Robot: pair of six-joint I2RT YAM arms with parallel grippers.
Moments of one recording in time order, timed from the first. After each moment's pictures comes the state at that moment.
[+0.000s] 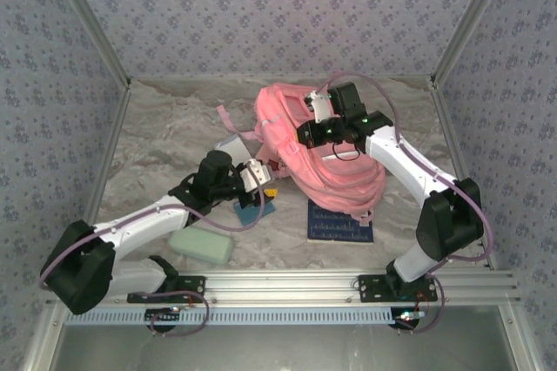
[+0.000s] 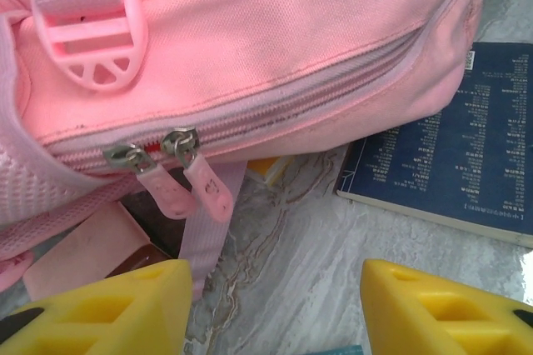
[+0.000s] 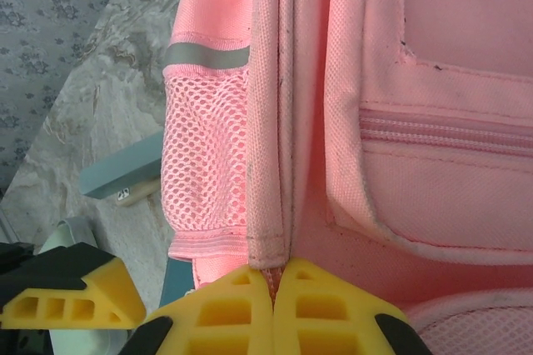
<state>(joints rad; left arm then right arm) -0.69 1.23 0.60 0.14 0.40 0.42 0.45 1.57 1.33 -0.54 -0.48 0.20</state>
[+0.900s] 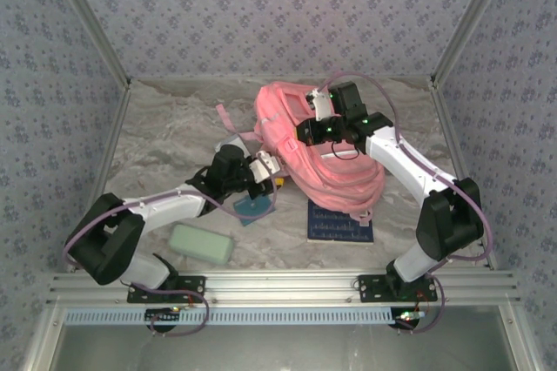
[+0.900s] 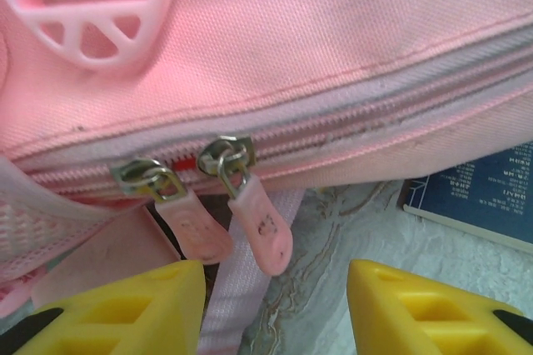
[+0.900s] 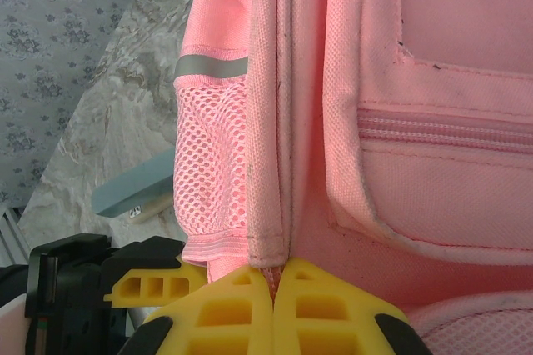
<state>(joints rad) -0.69 1.44 0.67 0.27 0.33 0.40 0.45 1.58 1.32 -0.49 -0.49 0.26</state>
